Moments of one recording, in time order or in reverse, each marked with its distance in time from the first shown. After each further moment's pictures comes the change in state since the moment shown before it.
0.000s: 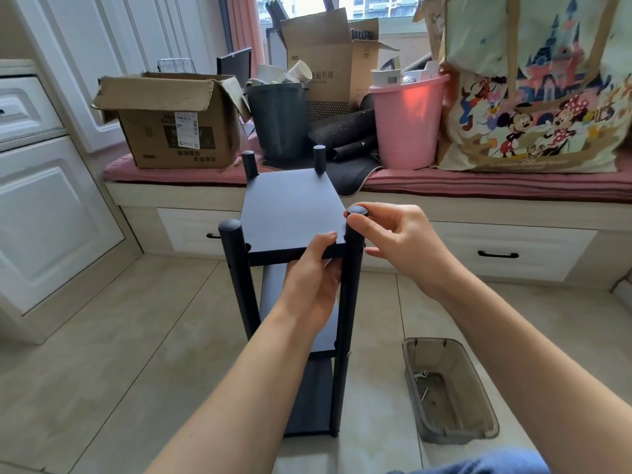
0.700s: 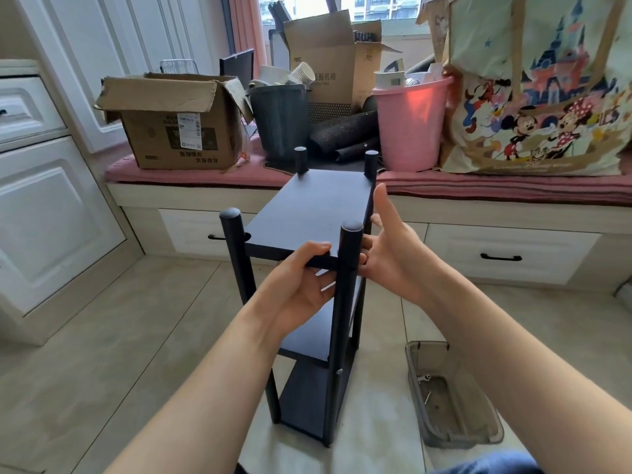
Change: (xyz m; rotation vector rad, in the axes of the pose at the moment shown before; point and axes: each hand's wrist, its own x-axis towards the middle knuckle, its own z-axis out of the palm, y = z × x) left_hand -0.006 0.031 -0.029 -0.031 -0.250 -0.264; right_hand 0.021 0.015 0.022 0.716 -0.076 0.504
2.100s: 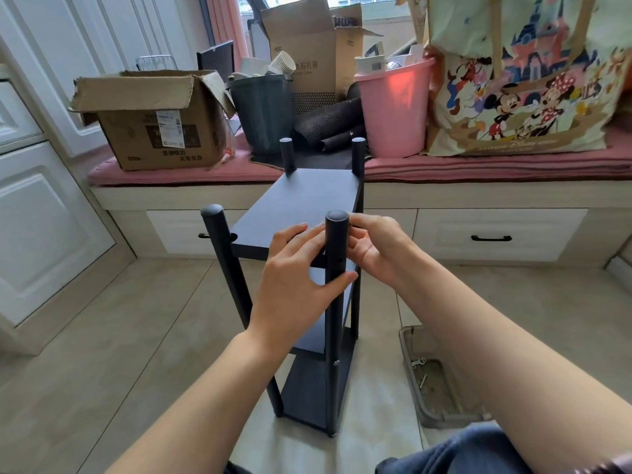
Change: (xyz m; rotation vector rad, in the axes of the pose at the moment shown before) left_hand -0.005 -0.034 0.010 1.561 0.420 0.893; right_hand 0.016 0.008 -0.021 0.189 0.129 -0.004
